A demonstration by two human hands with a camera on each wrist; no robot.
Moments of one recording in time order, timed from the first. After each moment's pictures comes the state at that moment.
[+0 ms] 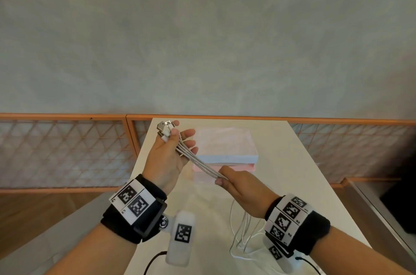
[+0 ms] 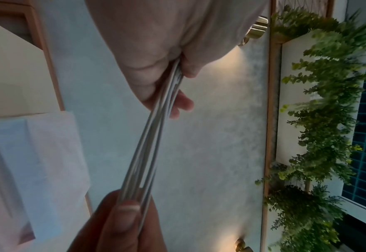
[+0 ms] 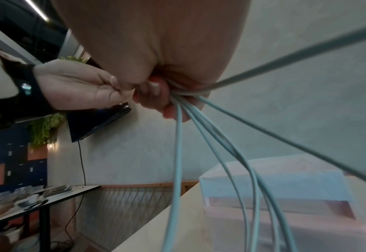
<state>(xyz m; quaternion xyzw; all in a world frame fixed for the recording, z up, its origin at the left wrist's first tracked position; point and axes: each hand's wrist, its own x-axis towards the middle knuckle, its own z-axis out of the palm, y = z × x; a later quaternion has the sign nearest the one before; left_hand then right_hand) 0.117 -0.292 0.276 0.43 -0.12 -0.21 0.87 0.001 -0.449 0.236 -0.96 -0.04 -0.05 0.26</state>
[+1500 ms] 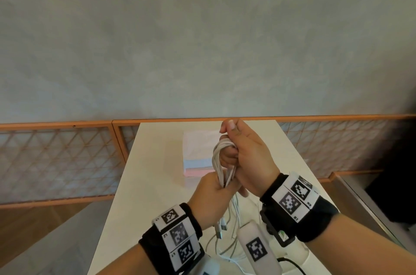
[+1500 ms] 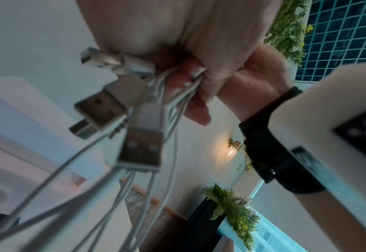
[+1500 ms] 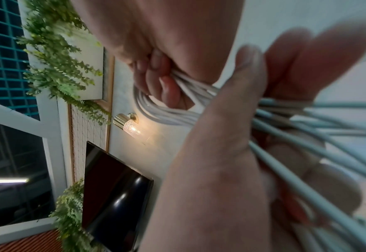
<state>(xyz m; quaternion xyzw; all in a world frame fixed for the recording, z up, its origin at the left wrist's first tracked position) 0.052 -0.342 0.248 0.67 -0.39 -0.22 0.58 0.011 -0.434 0.320 -0.57 0.02 -0.19 0.80</state>
